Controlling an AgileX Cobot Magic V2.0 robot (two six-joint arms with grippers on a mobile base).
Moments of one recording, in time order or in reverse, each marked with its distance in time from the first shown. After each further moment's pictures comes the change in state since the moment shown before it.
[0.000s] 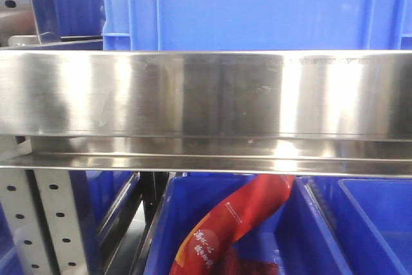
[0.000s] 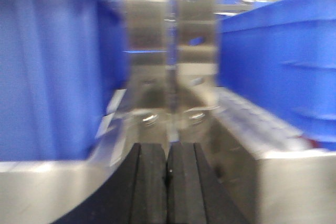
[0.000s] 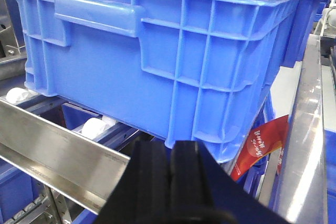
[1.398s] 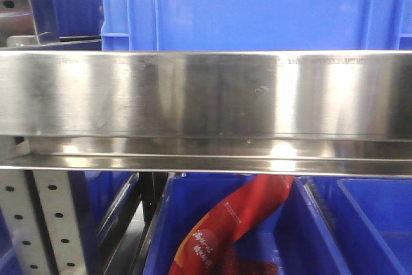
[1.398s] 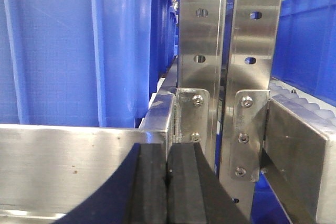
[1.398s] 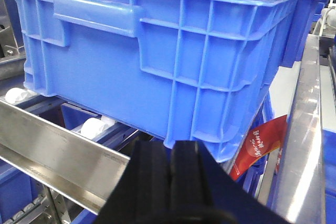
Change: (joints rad) left arm 0.108 -0.006 0.049 0.000 -0.027 0.000; right arm 0.000 -0.007 0.000 0.000 0.000 0.000
